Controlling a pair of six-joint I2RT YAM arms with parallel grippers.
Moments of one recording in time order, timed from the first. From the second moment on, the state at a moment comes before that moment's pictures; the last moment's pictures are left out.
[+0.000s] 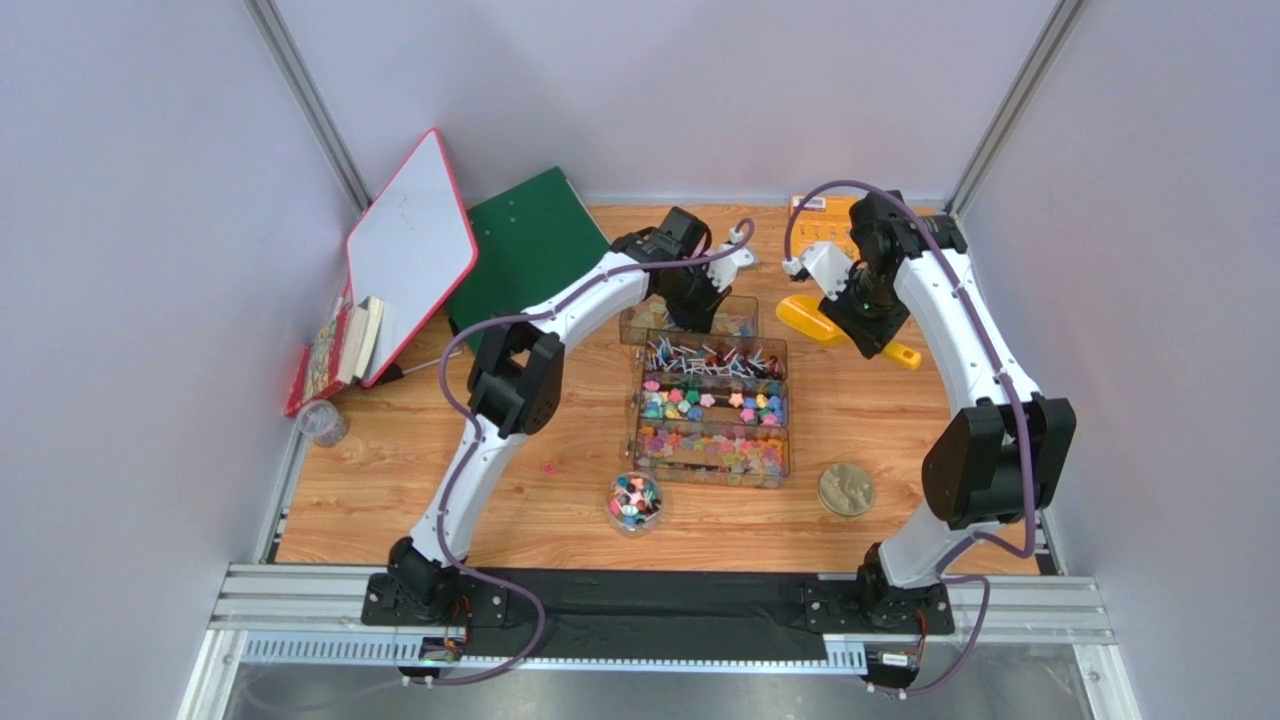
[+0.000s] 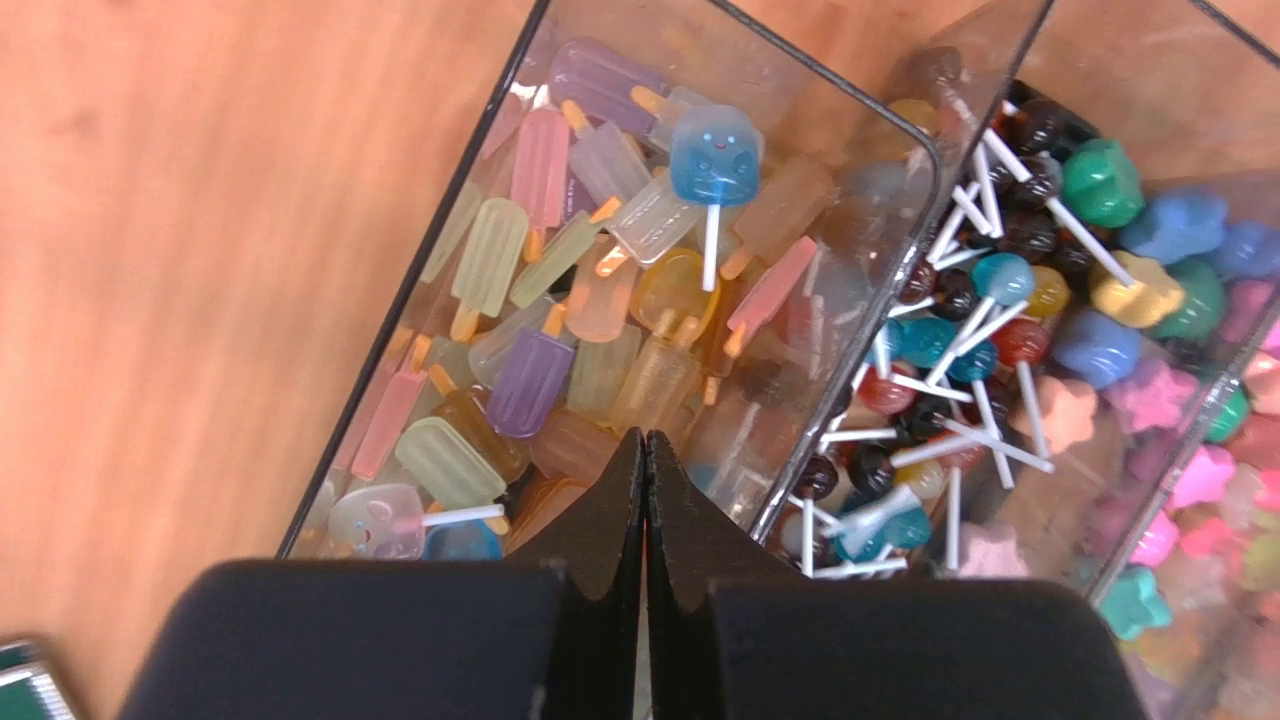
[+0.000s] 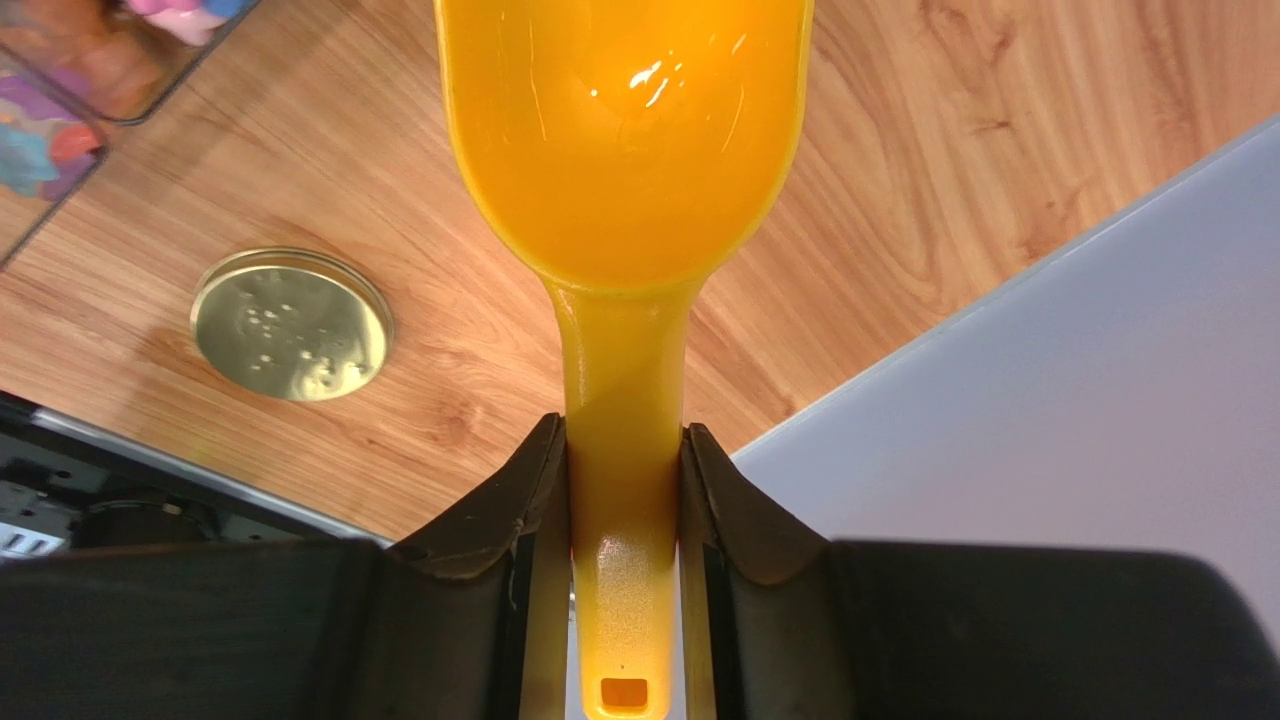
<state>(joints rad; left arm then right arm) -0.65 2.48 2.25 -0.74 0.43 0.36 0.11 1.64 1.60 -1.29 0.05 -0.78</state>
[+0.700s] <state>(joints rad) -0.50 1.80 1.80 -0.61 0.26 0.28 0.26 1.91 2.01 -1.31 0.14 -1.18</state>
